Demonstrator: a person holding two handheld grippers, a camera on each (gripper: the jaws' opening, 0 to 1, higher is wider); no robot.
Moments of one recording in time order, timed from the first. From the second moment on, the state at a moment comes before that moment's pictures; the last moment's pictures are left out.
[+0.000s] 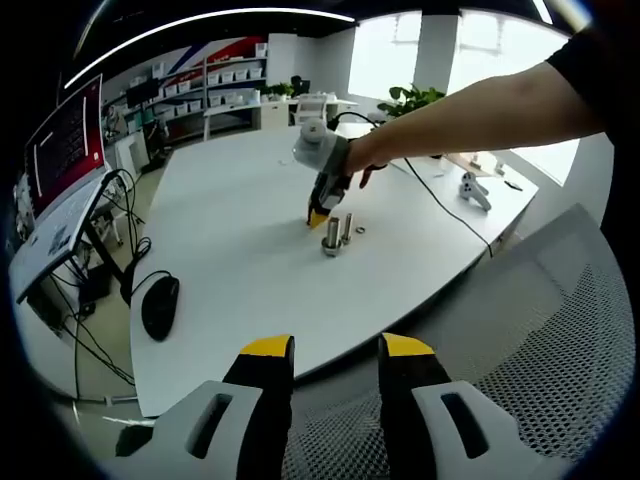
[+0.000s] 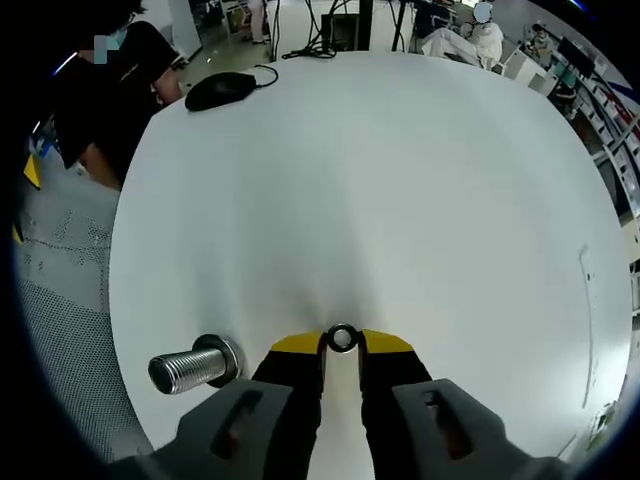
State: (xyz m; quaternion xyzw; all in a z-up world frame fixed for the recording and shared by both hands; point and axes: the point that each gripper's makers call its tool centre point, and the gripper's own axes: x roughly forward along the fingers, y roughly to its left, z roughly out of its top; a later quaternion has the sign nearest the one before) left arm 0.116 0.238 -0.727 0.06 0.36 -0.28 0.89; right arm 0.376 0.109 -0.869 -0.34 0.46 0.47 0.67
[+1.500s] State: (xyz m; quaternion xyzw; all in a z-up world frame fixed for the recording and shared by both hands) left arm 0.116 0.238 -0.726 0.06 0.36 -0.28 0.89; right arm 0.320 0.023 -0.868 -0.26 0.45 0.43 0.74
